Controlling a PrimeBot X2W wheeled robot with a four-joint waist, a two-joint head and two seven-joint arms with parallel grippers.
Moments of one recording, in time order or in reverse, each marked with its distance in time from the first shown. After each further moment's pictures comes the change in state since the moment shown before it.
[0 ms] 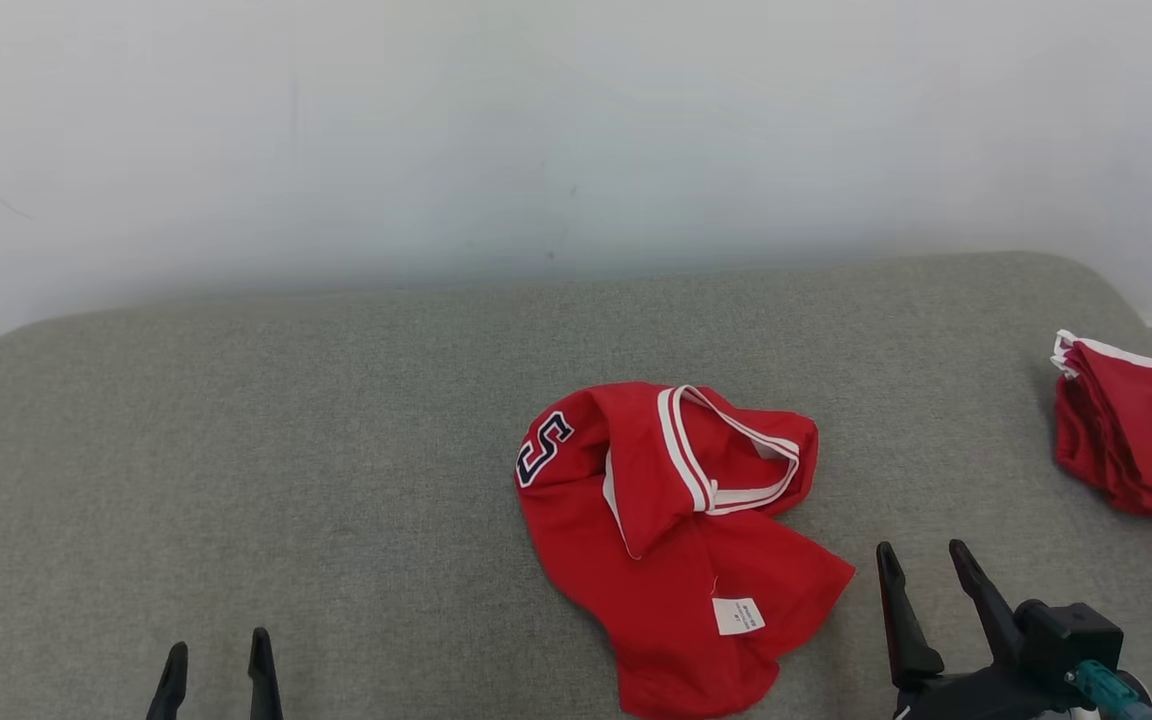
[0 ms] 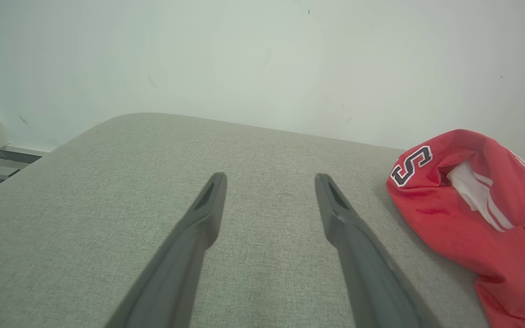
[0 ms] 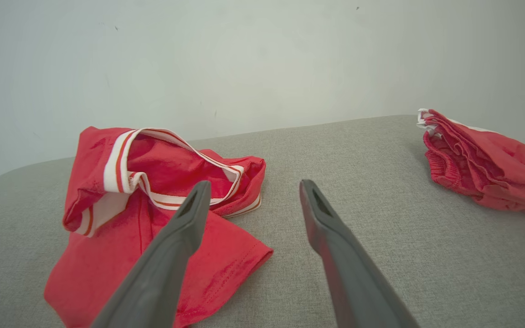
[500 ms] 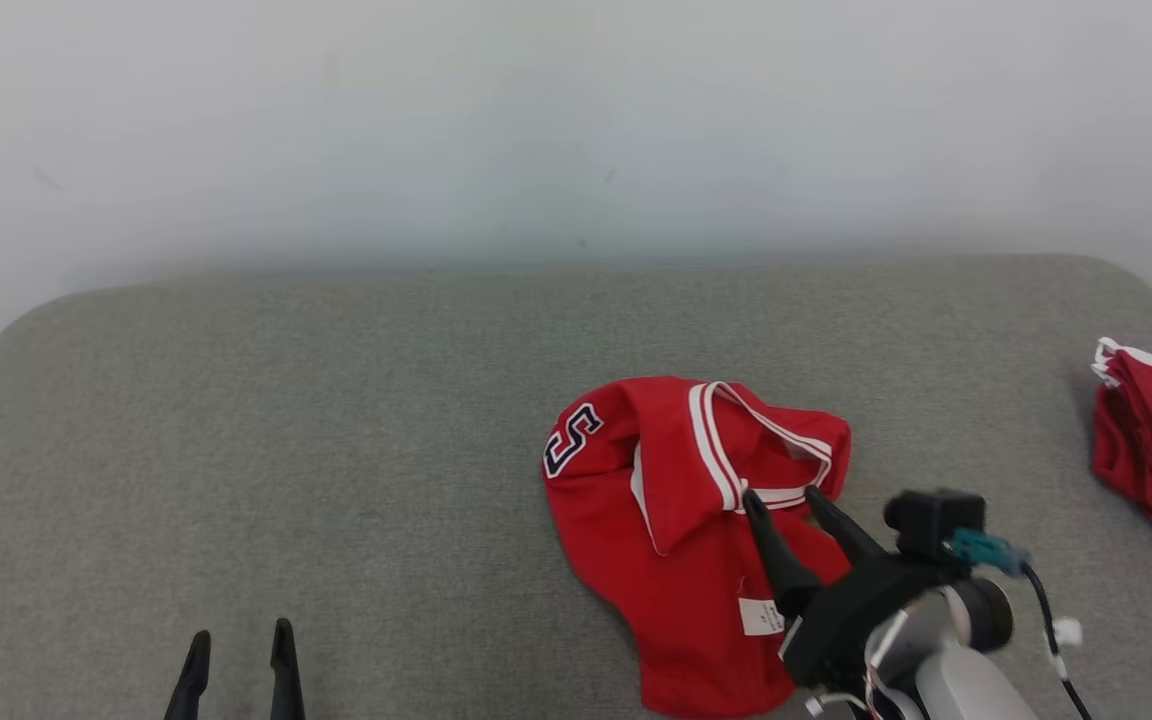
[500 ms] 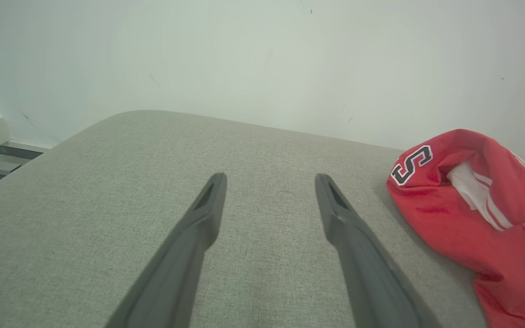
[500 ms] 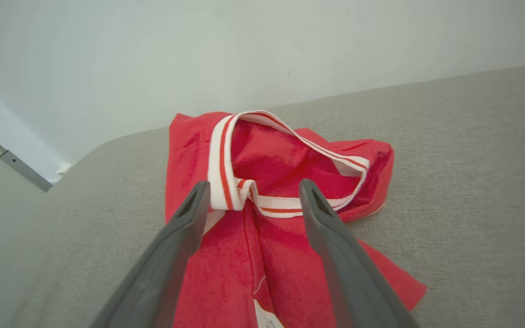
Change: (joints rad) left arm -0.010 -0.022 -0.004 0.000 0.020 -0.024 0.000; right arm -0.197 0.009 0.174 0.111 0.198 0.000 0.192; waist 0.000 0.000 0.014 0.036
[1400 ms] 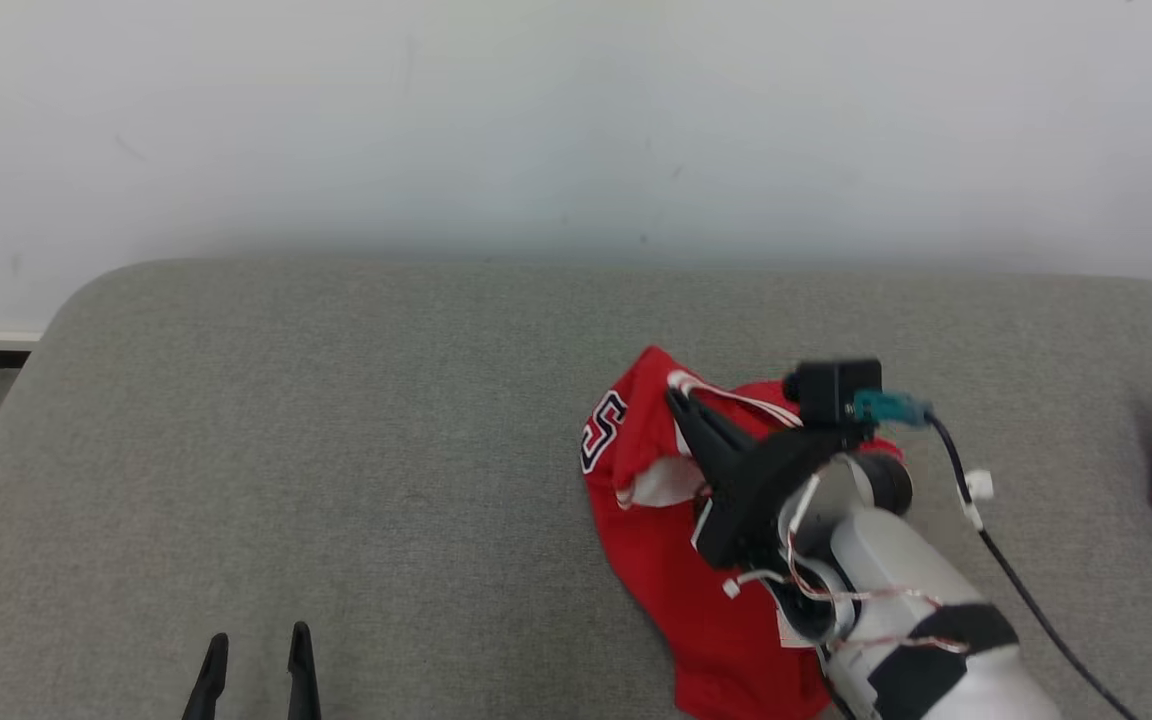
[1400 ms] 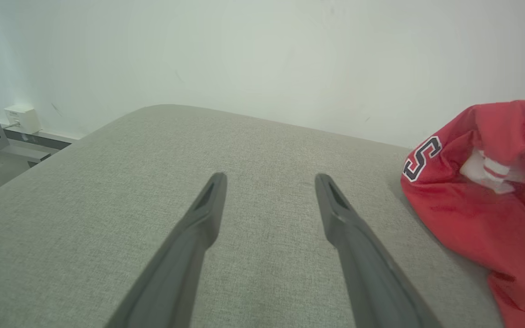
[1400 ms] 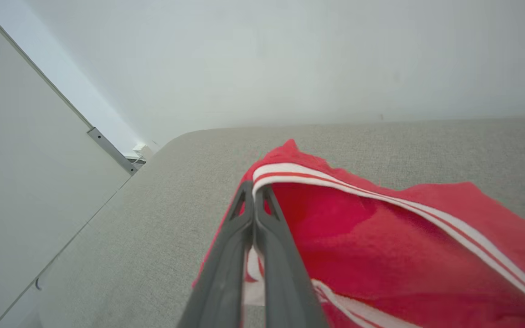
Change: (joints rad) left arm 0.004 -0.012 -0.025 -0.003 0.015 0.005 0.000; right arm -0.361 0.010 0.252 0.269 0.244 0.000 0.030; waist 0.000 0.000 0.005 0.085
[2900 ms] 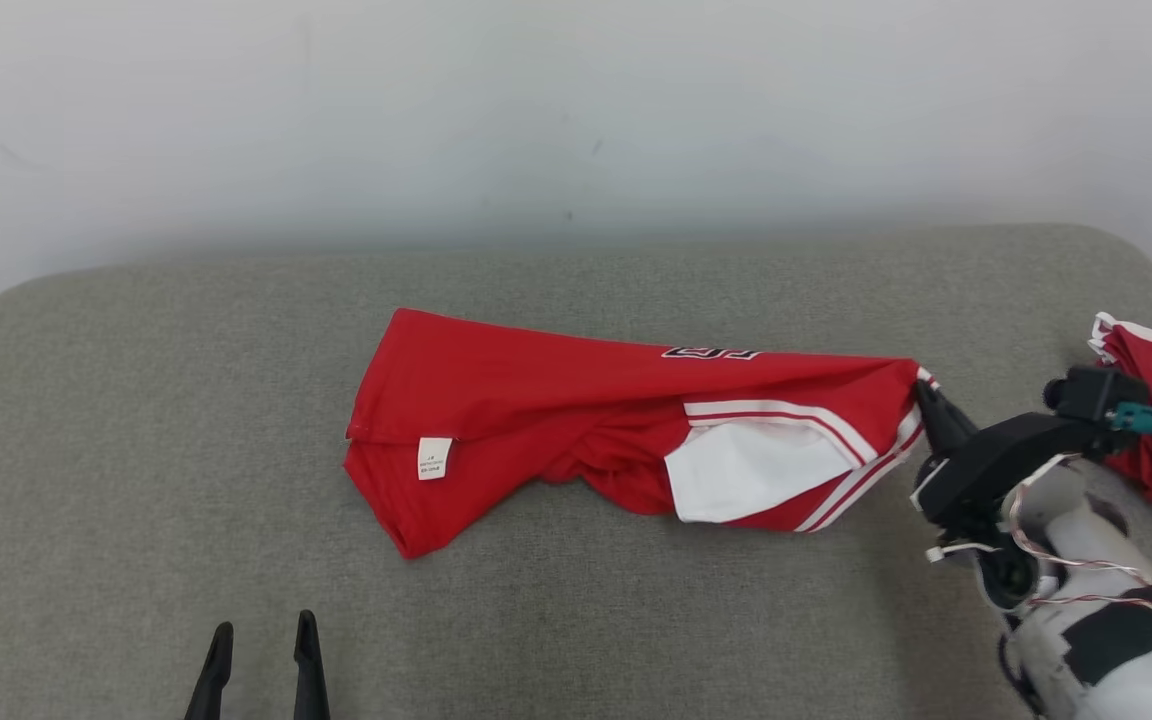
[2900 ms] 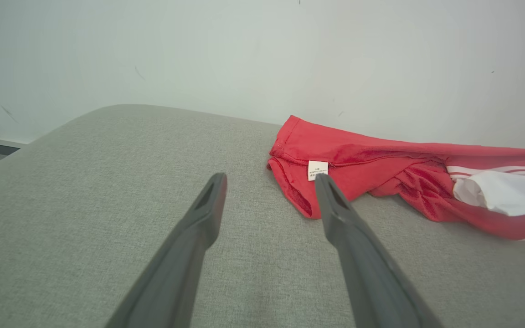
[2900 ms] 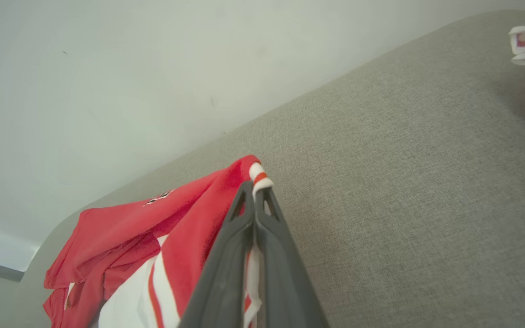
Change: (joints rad) left arm 0.002 -0.003 -0.024 -0.039 -0.010 0.031 0.000; right arm -0.070 -0.194 -0.111 0.300 0.282 0.000 -0.125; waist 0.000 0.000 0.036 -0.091
